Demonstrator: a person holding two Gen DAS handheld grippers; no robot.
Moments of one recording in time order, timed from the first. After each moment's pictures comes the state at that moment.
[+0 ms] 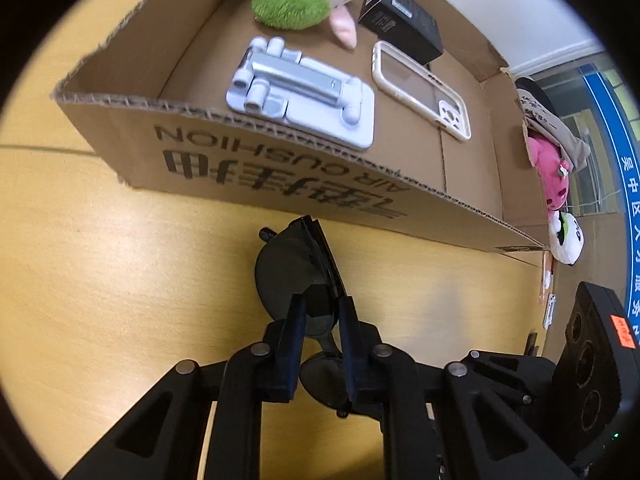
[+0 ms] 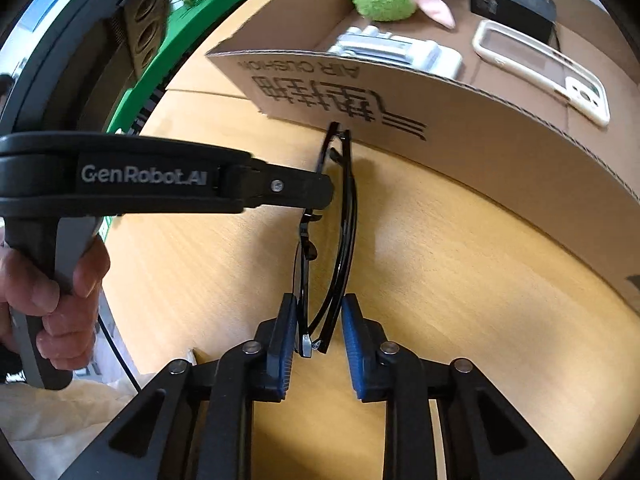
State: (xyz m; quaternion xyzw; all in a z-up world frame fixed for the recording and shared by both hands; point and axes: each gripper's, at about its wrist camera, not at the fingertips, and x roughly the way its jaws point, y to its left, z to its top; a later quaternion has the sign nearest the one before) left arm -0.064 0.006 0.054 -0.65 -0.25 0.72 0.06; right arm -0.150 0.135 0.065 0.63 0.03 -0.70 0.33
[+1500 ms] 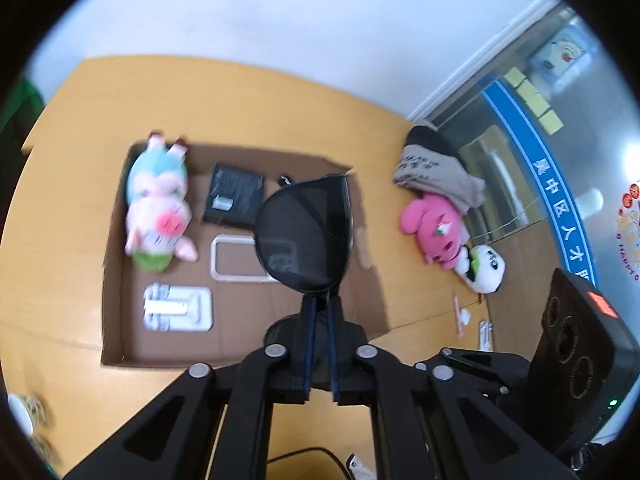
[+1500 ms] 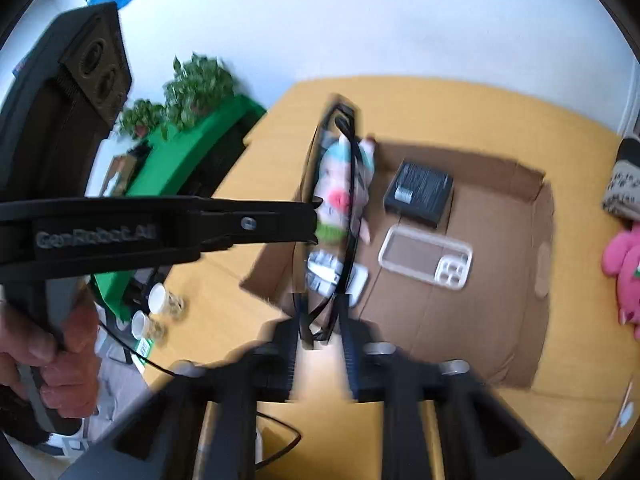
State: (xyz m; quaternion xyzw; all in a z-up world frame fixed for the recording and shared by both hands) left arm -0.163 0.079 0.312 -0.53 -0.19 0.81 0.15; right arm -0.235 0.219 0.301 0.50 -0.03 -0.82 0.28
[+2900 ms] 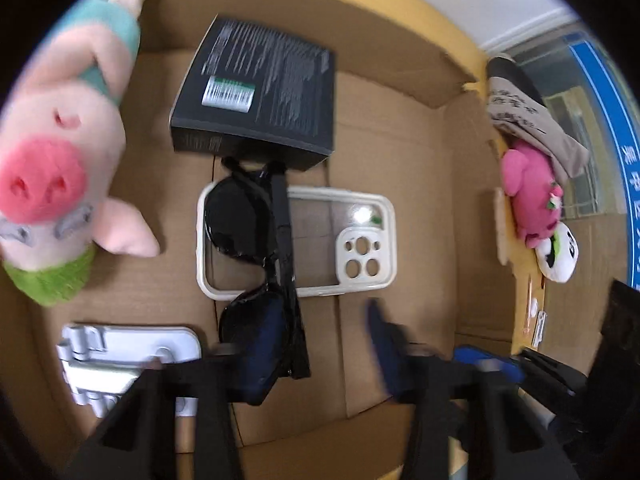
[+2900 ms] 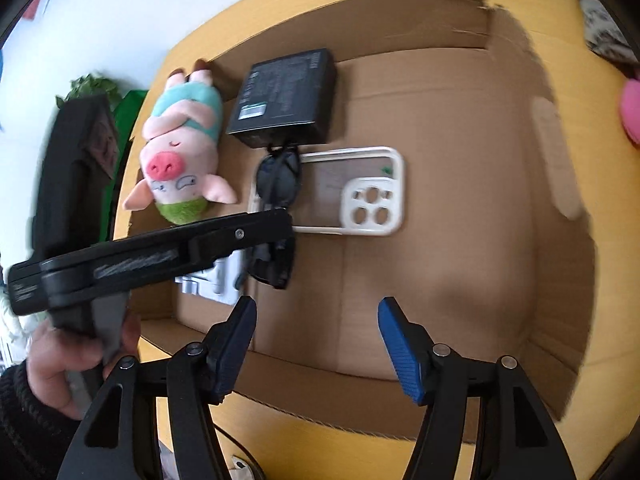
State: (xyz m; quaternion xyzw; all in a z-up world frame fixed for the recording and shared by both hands) left arm -0.267 0.086 0.067 -0.66 -0.19 0.71 0.13; right arm -0.323 0.285 0.120 0.64 -0.15 -0.74 0.16
